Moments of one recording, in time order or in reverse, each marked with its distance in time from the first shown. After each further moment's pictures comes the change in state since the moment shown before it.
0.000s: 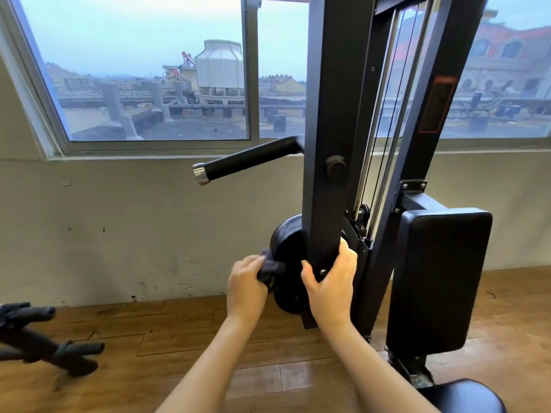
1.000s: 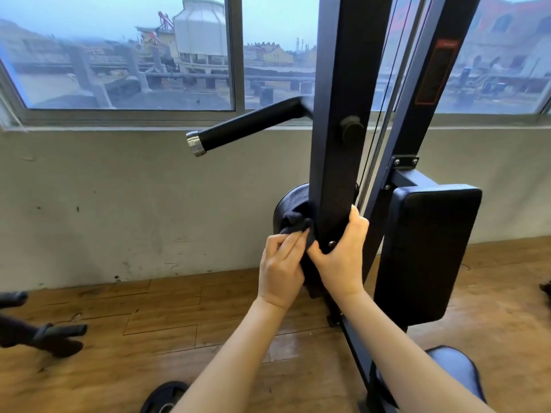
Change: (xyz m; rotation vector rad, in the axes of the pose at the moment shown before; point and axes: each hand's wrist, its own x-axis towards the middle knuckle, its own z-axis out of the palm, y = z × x) left_hand -0.006 0.032 0.070 -0.066 0.264 0.519; right_hand 0.029 0.024 -0.014 0.020 -0.039 -0.016
